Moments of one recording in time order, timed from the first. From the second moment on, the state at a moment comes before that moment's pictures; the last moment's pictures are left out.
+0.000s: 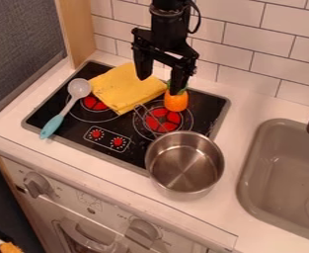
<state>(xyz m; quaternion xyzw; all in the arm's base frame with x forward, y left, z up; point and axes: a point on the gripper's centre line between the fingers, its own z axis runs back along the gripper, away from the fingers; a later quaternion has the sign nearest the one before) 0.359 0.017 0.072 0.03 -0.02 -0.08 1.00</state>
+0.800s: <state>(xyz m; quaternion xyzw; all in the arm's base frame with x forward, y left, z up) 0.304 -0.052 0.109 -0.01 -0.11 -0.09 0.99</state>
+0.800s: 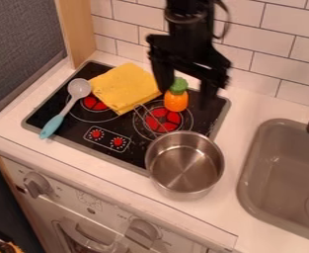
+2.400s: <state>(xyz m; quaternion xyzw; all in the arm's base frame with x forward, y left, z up) 0.259 -0.100 0.016 0.03 0.02 -0.13 0.99</state>
